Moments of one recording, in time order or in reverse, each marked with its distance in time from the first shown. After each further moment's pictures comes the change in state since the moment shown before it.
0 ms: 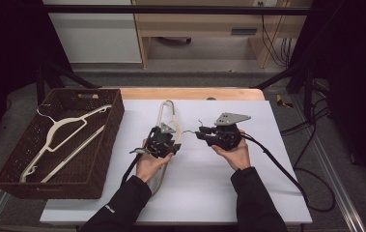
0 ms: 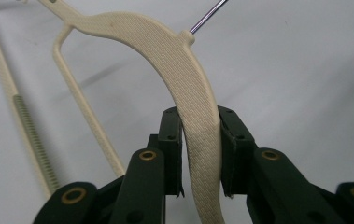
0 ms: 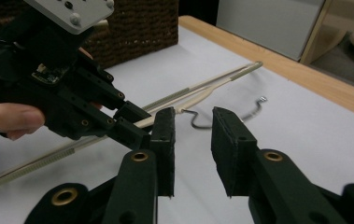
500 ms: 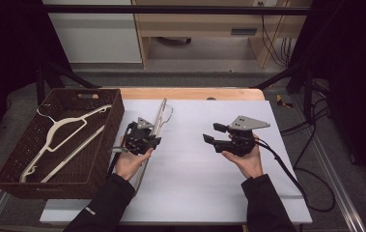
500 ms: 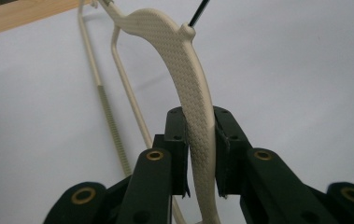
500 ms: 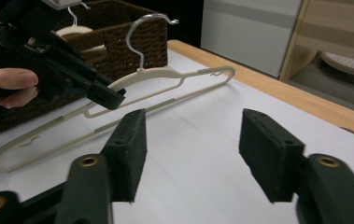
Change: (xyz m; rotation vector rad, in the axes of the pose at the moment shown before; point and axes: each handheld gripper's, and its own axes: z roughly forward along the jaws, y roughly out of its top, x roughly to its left) left arm 0.036 -0.008 -0.055 -0.041 0.102 -0.057; right arm 0.010 -0.002 -0.042 -0.104 -0.066 0.033
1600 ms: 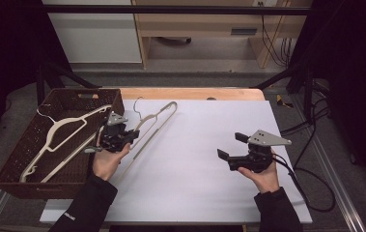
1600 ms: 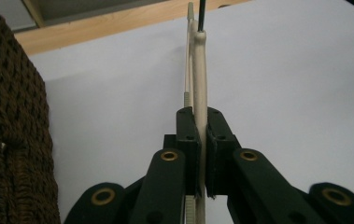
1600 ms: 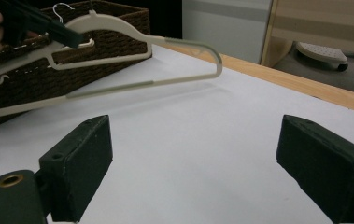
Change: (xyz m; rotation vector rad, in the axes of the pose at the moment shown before) left arm 0.030 -0.002 -0.060 -0.105 0.036 -0.046; right arm 0.005 -0.029 -0.047 -0.004 -0.078 0.048
